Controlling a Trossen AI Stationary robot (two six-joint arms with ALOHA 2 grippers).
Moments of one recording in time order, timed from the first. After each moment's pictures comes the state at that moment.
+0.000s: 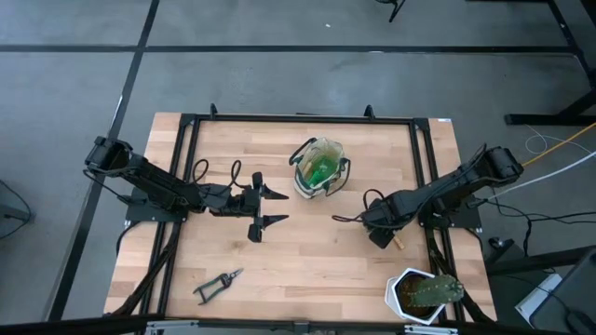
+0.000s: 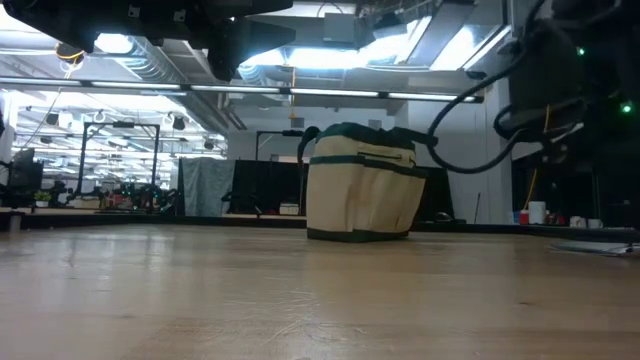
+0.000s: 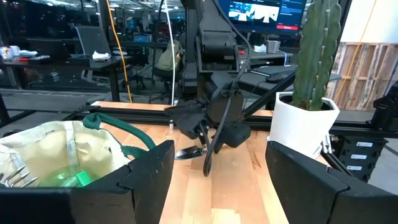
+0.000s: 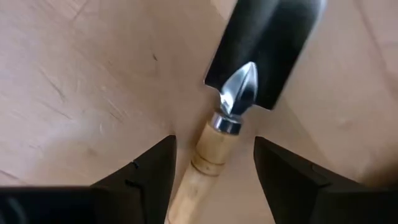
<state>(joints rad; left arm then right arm) -0.25 1.34 0.50 0.83 -0.32 -0.07 0.32 1.47 0.65 -0.89 -0.10 1.03</state>
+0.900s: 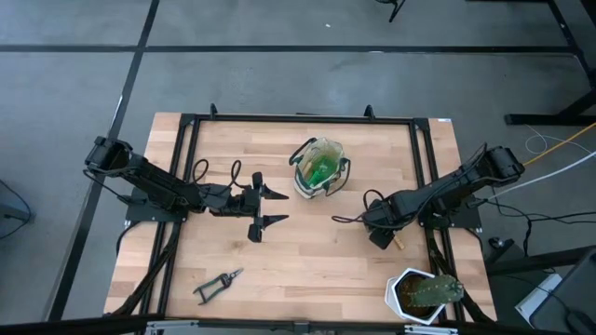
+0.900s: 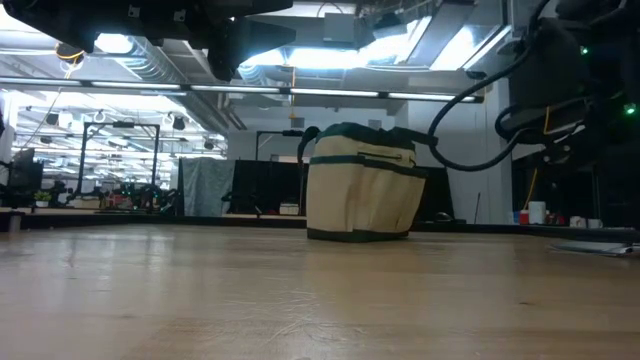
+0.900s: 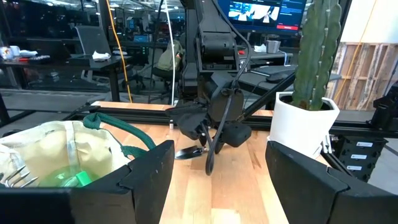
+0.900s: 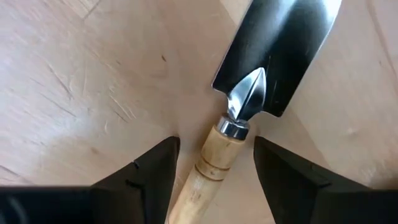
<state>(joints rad) -0.25 1.34 0.50 0.83 -0.32 -0.07 0.32 1.46 0.63 -0.85 -0.09 1.00</state>
